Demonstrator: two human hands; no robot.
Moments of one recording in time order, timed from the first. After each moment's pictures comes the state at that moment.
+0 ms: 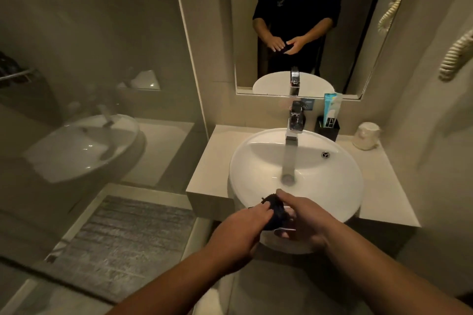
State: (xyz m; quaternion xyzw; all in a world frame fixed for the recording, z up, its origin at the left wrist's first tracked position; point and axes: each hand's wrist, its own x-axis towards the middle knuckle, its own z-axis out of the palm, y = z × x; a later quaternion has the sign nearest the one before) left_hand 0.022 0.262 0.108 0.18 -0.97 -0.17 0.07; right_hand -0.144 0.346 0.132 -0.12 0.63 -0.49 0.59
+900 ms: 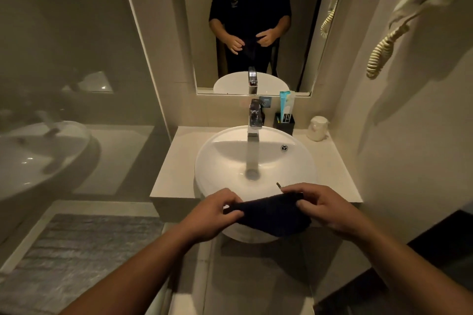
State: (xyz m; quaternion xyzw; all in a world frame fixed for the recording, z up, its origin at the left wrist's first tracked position) left_hand -0.002 0.246 0.134 0.17 -0.90 -0.39 0.06; right_hand -0.184 0.446 0.187 -0.44 0.74 -0.37 0.34
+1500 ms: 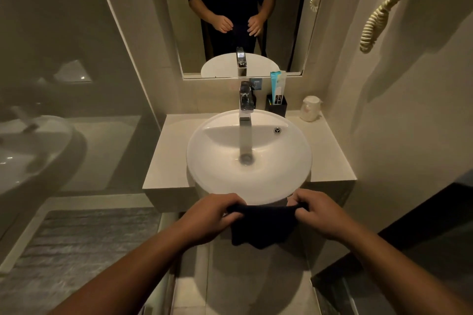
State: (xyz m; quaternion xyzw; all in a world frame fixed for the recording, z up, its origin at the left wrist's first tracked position) left_hand 0.001 0.253 0.120 0.11 -0.94 -0.31 0.00; right_hand -0.177 0.458 0.127 -0.42 0.82 -0.28 0.26
